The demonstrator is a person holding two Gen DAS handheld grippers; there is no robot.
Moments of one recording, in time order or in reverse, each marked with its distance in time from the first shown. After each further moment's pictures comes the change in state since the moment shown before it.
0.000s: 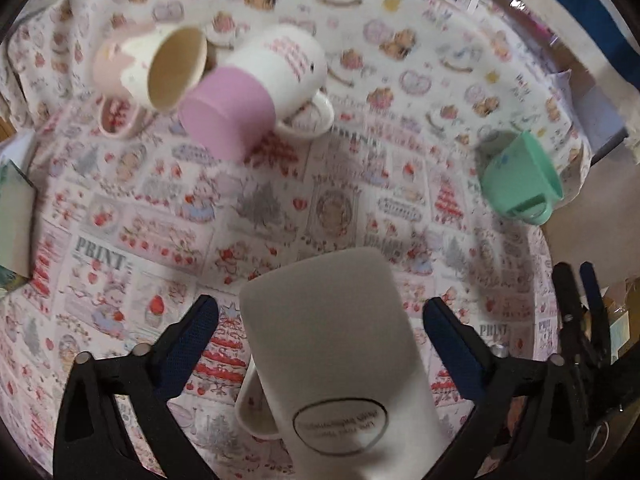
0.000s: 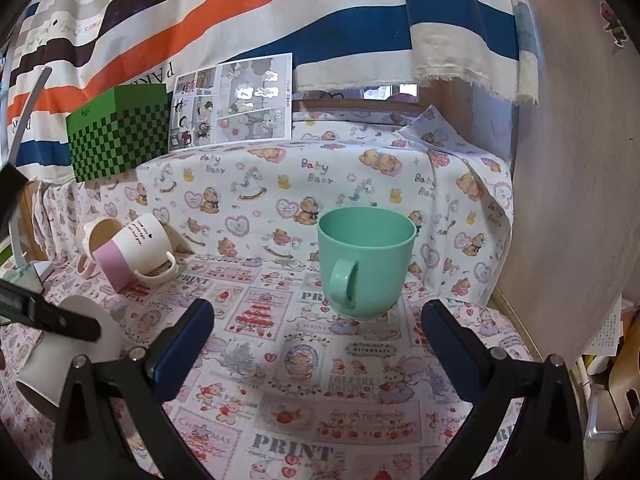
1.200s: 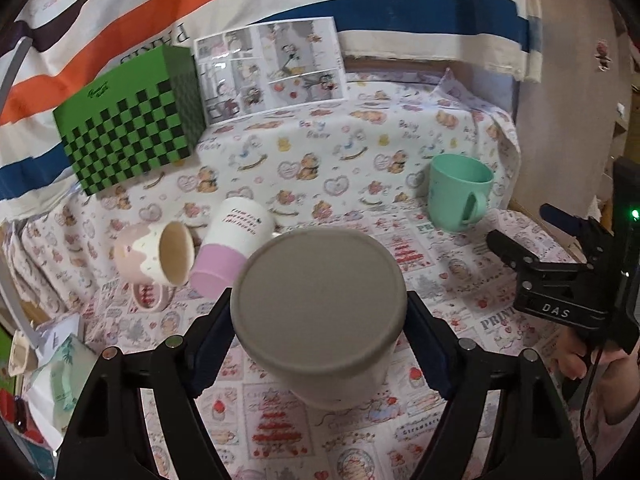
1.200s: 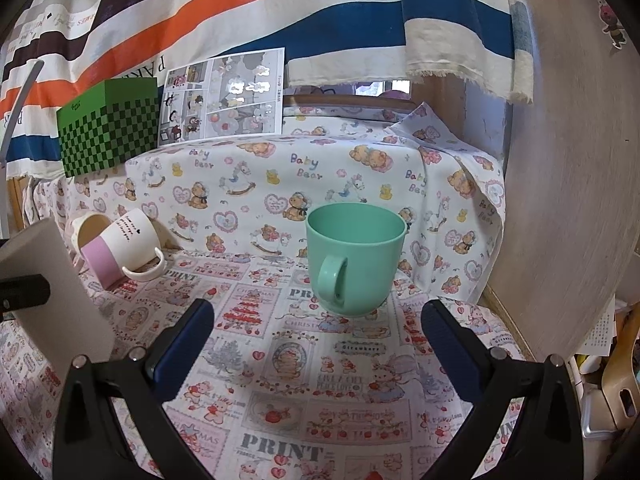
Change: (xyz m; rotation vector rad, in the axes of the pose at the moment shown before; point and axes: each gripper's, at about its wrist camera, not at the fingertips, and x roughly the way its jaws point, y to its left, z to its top) left arm -0.069 -0.044 -0.041 0.489 -0.483 0.079; right arm 0.002 0.000 0.001 -0.002 0.017 -0.042
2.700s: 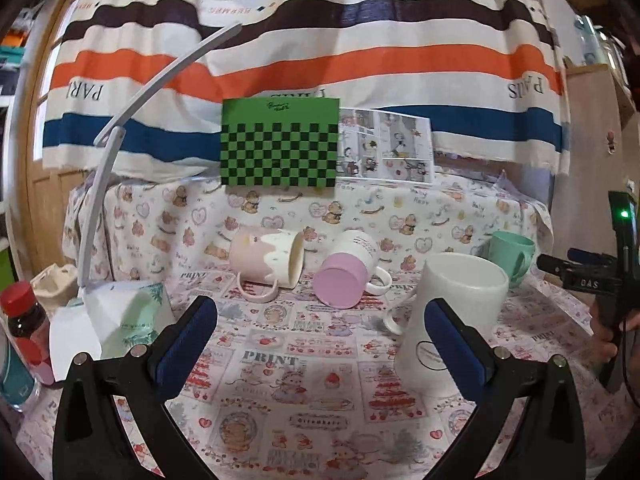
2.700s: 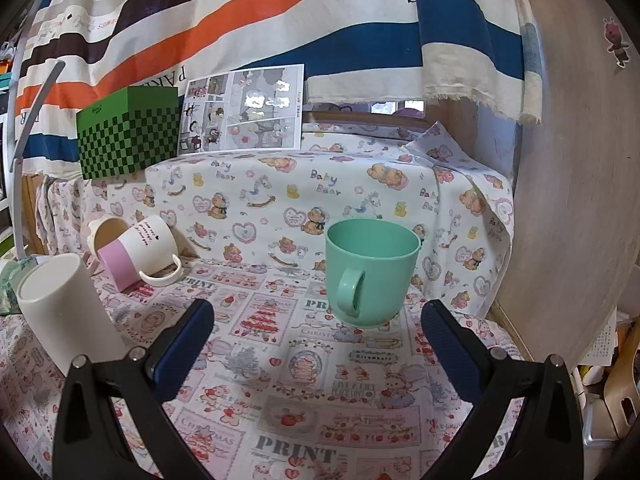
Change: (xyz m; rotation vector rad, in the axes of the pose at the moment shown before) left arm -0.068 0.100 -0.113 -0.230 -0.383 0.144; right arm -0.010 0.010 -0.001 -0.033 -0.061 0.039
